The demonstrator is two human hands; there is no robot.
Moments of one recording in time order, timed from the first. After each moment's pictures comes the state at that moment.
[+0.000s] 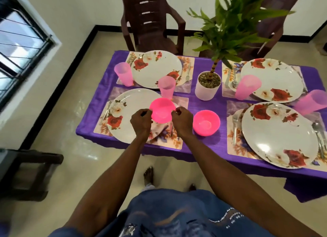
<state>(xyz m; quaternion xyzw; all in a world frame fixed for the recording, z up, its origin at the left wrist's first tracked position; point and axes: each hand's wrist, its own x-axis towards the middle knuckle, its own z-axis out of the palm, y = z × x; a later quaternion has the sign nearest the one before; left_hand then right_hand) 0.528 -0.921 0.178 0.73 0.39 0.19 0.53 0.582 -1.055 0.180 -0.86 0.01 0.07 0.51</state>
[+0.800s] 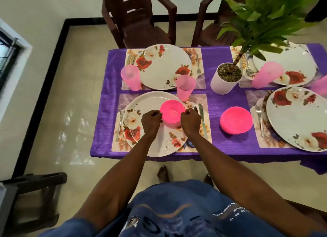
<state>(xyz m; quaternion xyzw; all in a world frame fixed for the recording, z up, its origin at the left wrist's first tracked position) 0.574 -0.805 0.123 0.75 0.33 0.02 0.58 0.597 -0.946 0.136 -0.86 0.19 0.05 0.47</state>
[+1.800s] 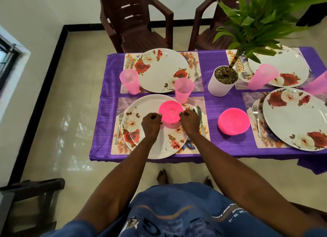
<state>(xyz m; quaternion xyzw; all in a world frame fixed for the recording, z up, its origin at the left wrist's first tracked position) 0.575 -0.810 0.121 0.76 0.33 0.03 0.56 0.609 -0.953 0.122 -0.86 0.17 0.07 0.48</state>
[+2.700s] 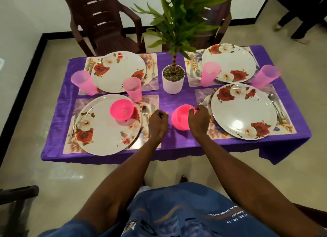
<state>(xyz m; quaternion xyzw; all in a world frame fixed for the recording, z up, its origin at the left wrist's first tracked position) 0.572 -1.048 0.146 0.83 0.23 0.02 0.51 0.592 -1.196 0.157 -0.89 0.19 -0.09 0.40</state>
